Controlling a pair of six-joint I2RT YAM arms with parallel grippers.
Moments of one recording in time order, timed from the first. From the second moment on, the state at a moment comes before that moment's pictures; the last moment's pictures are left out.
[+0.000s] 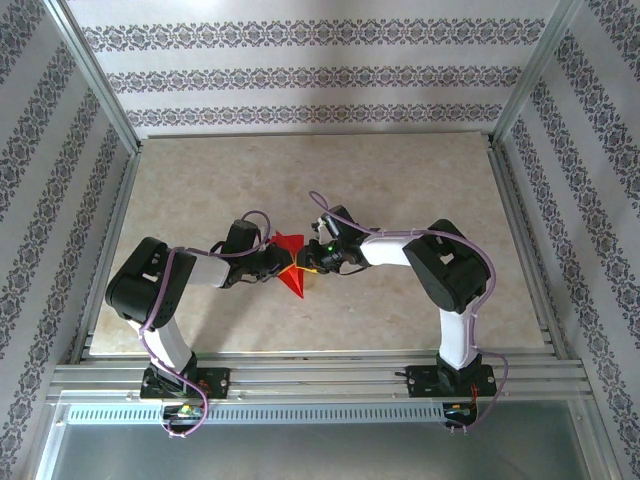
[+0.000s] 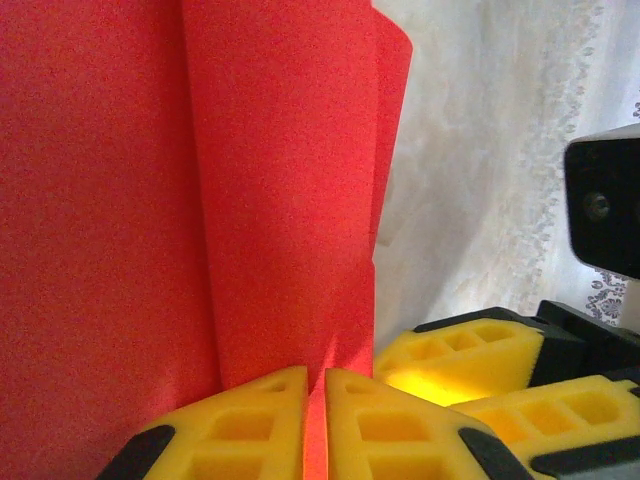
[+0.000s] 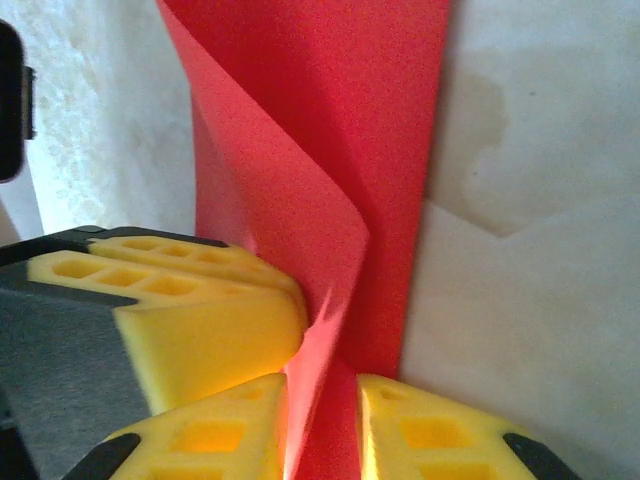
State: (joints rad) left arm -0.36 1.74 0.62 0.34 0.56 -0.95; right arm 0.64 1.96 1.03 0.01 -0.59 0.84
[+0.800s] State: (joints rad) left arm -0.36 1.59 0.62 0.24 0.53 -0.94; right arm 0.62 1.98 1.04 0.03 -0.62 0.86
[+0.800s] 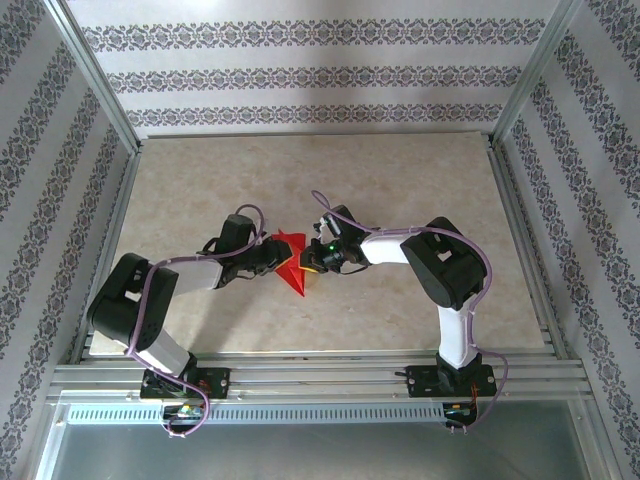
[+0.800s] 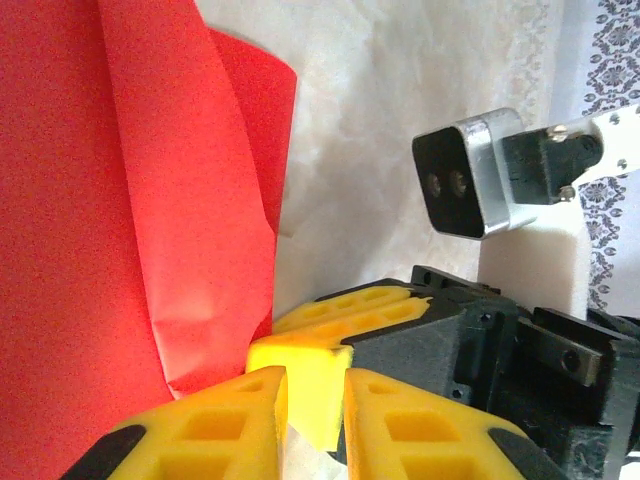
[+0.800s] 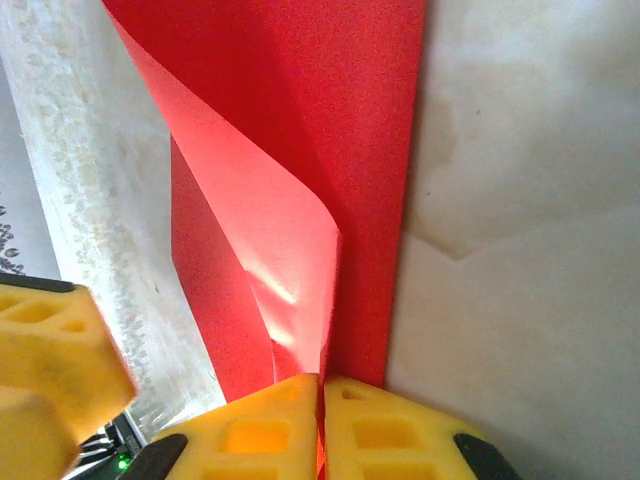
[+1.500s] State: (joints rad) left arm -0.36 1.66 0.63 0.14 0.46 -0.93; right arm 0.61 1.98 1.01 0.07 -0.64 0.86
